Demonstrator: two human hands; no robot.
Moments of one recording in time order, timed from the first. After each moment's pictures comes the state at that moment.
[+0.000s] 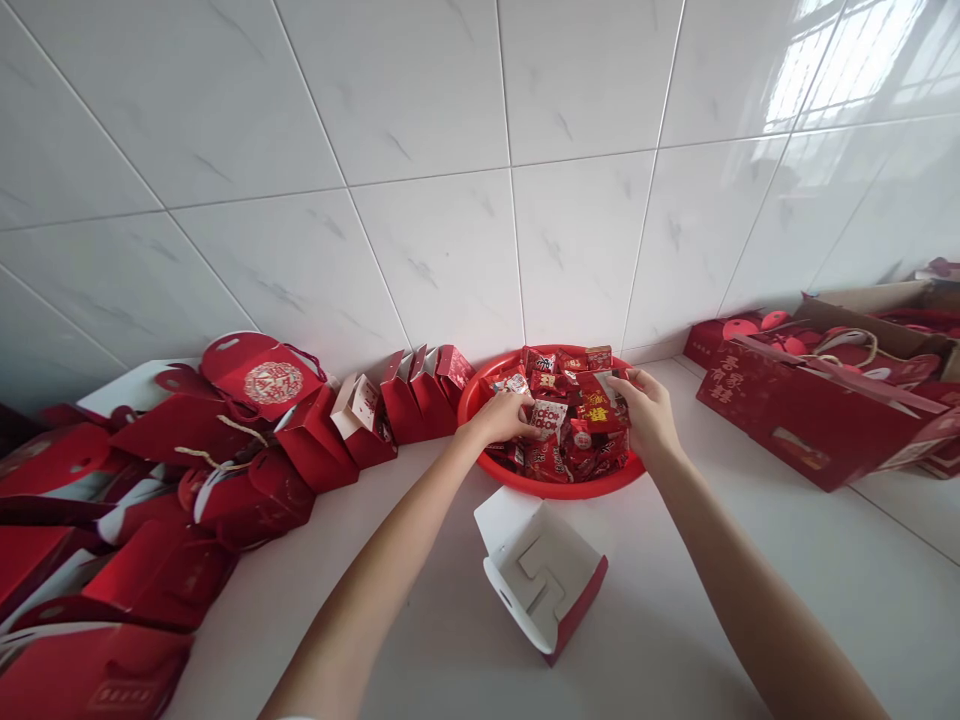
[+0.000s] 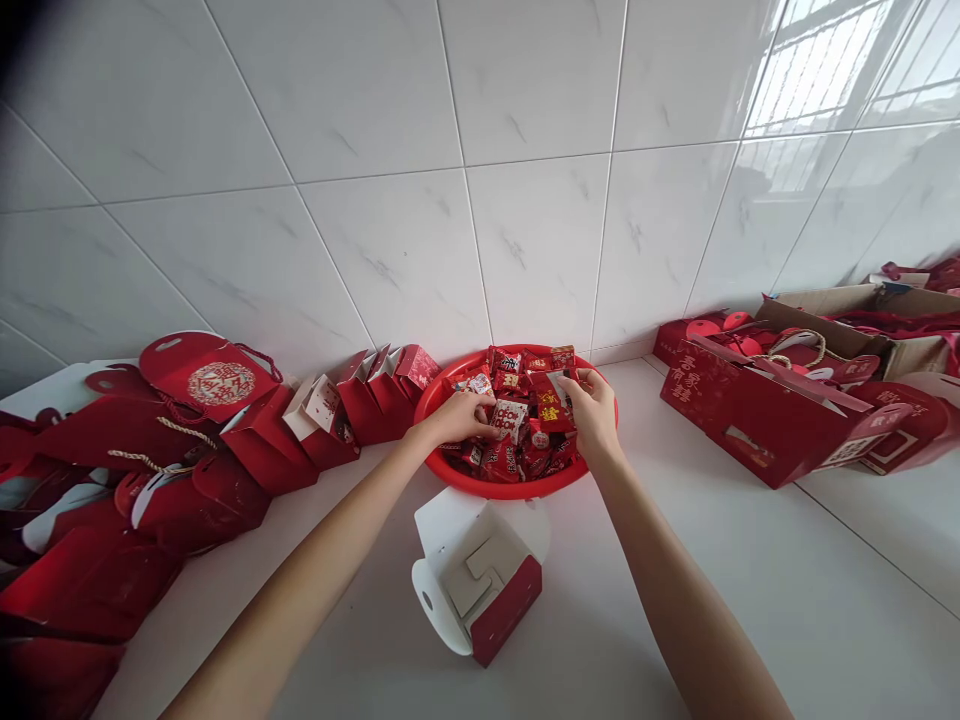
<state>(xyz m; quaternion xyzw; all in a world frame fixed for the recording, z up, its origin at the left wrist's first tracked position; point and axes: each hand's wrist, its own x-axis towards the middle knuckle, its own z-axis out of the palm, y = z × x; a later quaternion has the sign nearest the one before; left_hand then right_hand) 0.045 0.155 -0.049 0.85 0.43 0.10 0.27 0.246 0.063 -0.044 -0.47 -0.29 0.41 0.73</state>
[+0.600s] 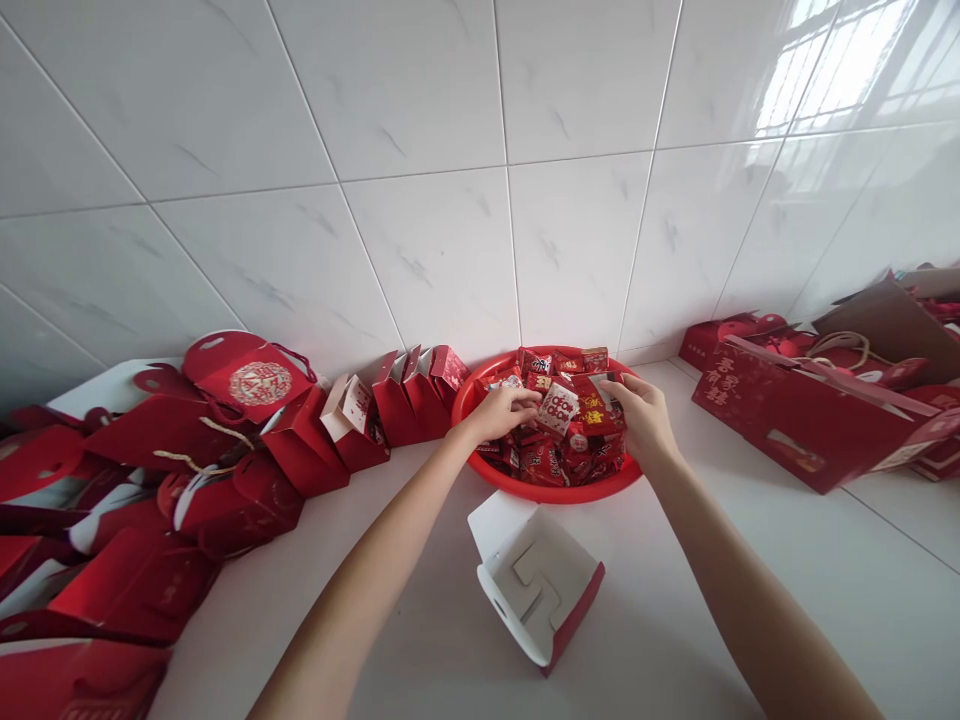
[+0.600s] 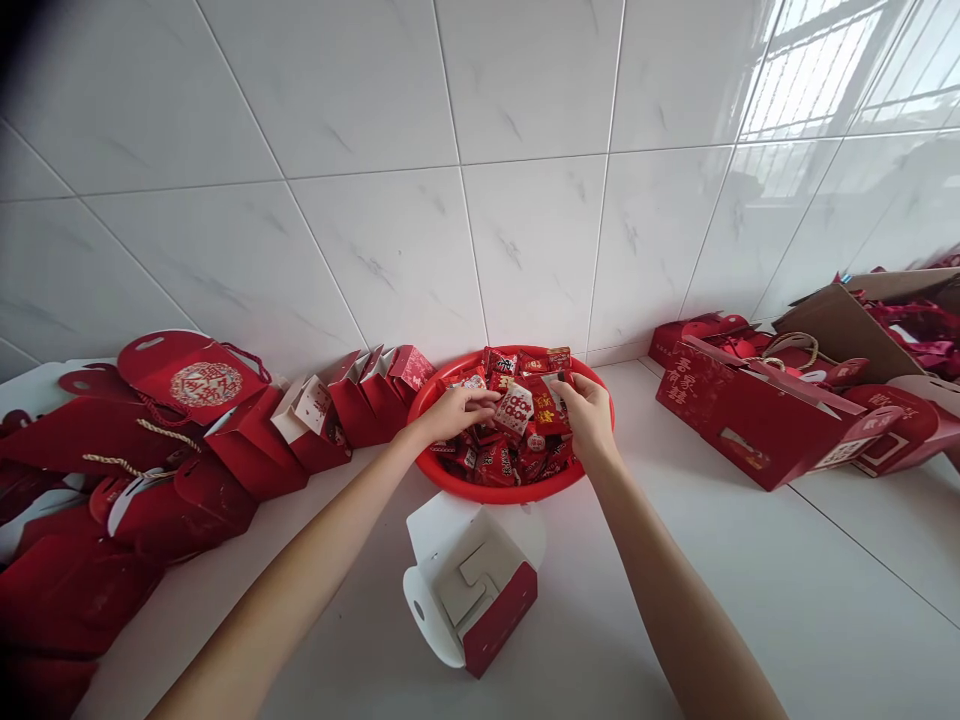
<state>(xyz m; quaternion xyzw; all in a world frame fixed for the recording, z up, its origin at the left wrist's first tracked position) 0.045 0.162 -0.057 0.81 0.33 0.24 0.41 0.248 0.065 -0.049 -0.48 -0.33 0.41 0.70</state>
